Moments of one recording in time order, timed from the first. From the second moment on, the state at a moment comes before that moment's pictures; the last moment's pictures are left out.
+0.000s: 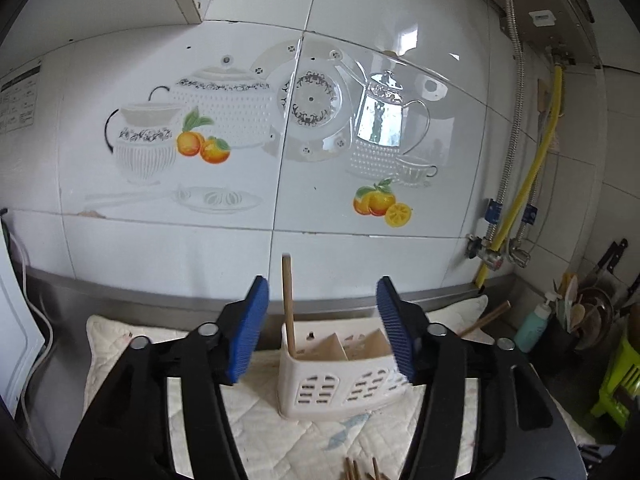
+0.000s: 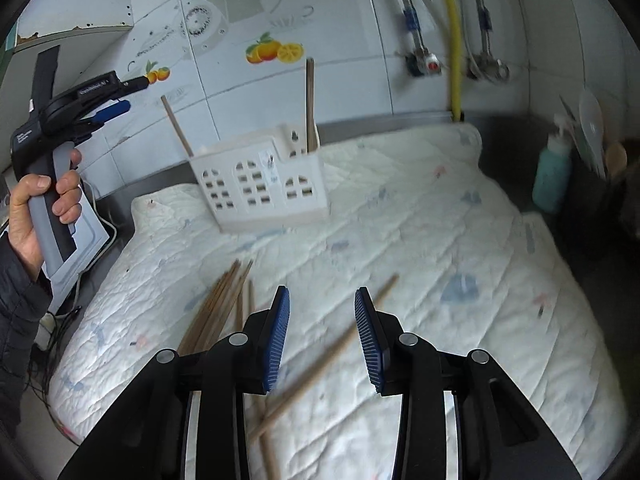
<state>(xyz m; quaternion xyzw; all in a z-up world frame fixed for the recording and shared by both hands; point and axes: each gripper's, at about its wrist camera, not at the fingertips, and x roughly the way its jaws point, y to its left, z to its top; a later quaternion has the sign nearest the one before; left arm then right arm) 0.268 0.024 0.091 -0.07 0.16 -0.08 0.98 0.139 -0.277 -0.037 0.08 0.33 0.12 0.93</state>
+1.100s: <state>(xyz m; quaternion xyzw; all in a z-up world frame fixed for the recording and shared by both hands) 0.122 0.047 -0.009 -0.03 0.25 -0.10 0.96 0.117 -0.240 -0.115 0.26 0.44 0.03 0.86</state>
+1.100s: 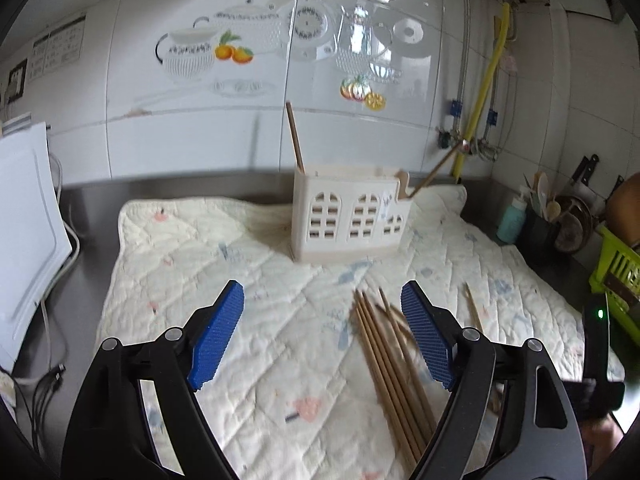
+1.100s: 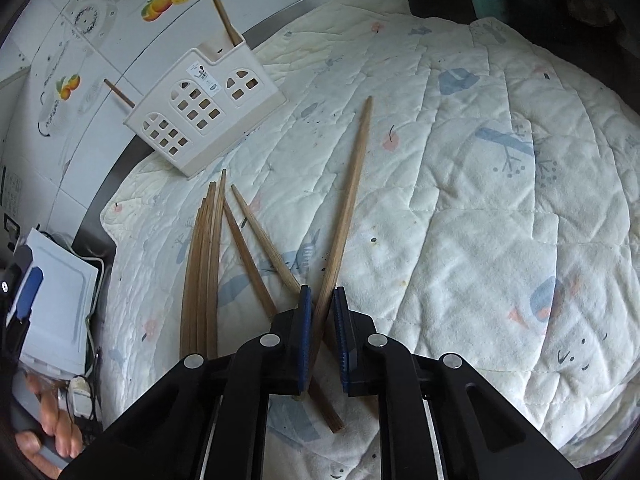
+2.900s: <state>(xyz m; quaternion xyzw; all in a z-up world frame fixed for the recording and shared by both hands) 0.104 -0.037 -0.122 0.00 0.42 -0.07 0.91 0.090 -0.246 -0.120 0.05 0.38 0.08 0.92</state>
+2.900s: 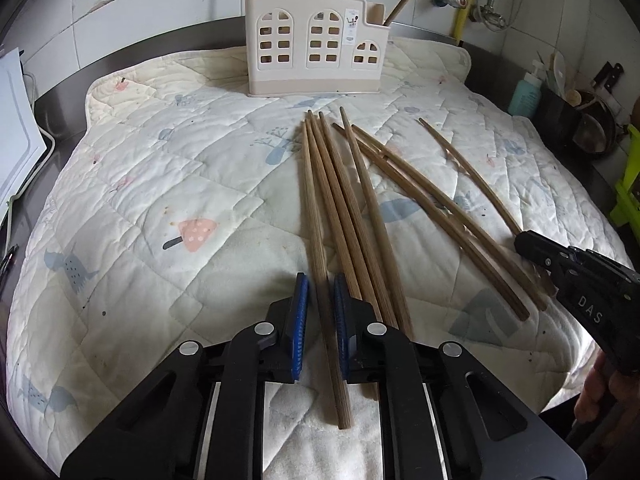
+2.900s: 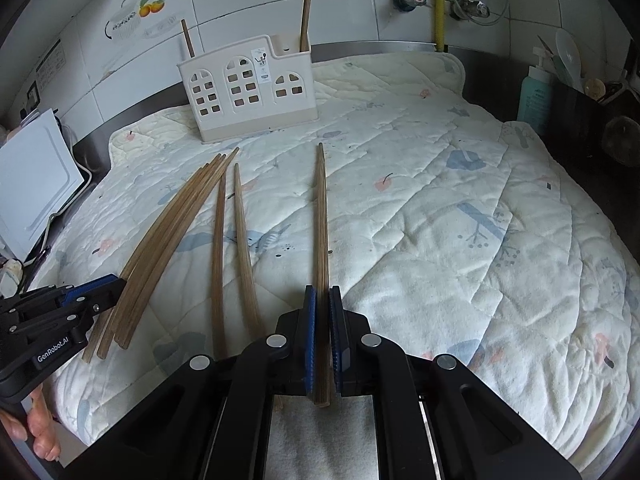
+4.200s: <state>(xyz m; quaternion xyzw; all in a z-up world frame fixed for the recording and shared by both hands) 0.133 0.009 -0.010 -0.05 0.31 -0.15 0.94 0.148 -0.252 0.084 0.00 0.26 0.21 0.94</state>
